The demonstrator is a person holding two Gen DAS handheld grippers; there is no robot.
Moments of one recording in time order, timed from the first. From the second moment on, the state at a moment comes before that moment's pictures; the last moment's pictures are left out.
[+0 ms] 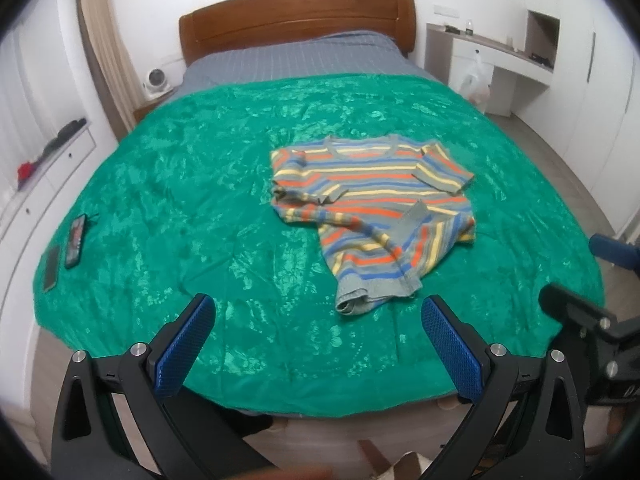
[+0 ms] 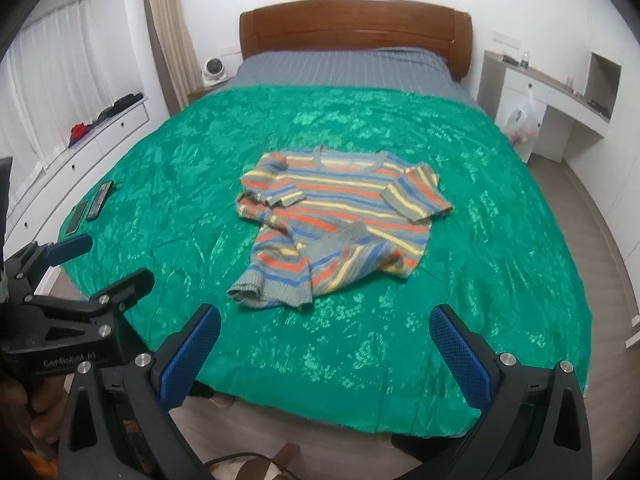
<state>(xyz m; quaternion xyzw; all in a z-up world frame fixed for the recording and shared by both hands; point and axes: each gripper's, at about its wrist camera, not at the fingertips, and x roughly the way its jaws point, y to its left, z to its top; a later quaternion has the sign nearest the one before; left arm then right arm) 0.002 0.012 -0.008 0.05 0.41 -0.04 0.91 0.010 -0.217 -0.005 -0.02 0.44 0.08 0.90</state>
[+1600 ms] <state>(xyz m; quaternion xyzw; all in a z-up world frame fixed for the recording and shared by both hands) -0.002 0.016 -0.006 0.03 0.42 -0.05 0.91 0.006 -0.215 -0.015 -0.01 0.45 0.06 0.89</state>
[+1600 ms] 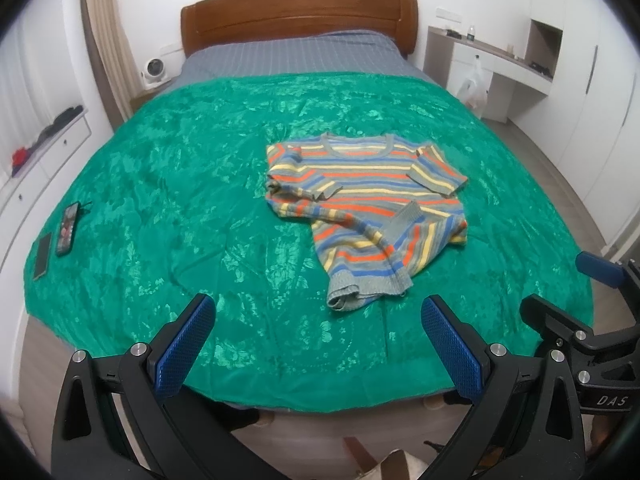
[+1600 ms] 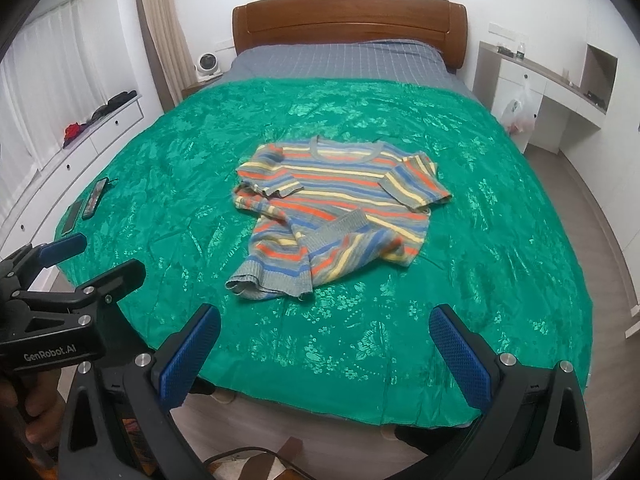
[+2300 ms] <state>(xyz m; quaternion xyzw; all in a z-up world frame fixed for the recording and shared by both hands) -0.002 0.015 -0.008 0.03 0.42 -0.05 0.90 0.005 -0.214 -0.015 -0.01 0.45 0.06 0.89</state>
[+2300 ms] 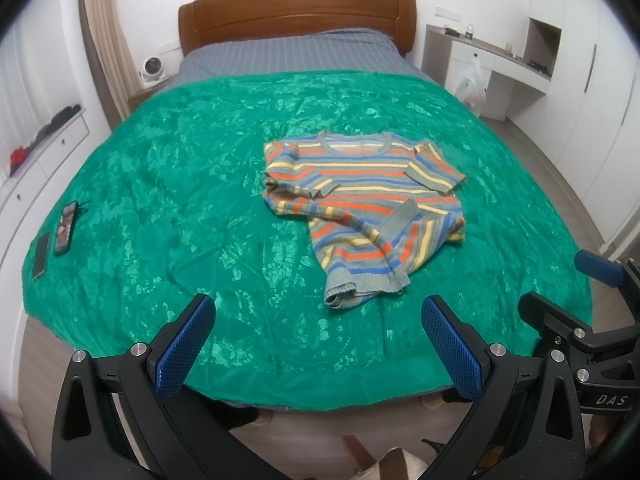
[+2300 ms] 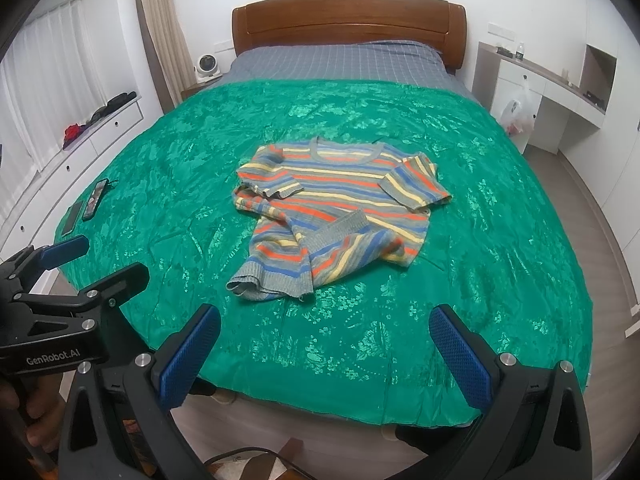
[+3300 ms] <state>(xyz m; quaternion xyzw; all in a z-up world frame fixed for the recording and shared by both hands) -0.002 0.008 -0.007 0.03 0.42 -0.06 0.90 0.004 -0.212 -0.011 0.00 0.45 0.06 0.89</state>
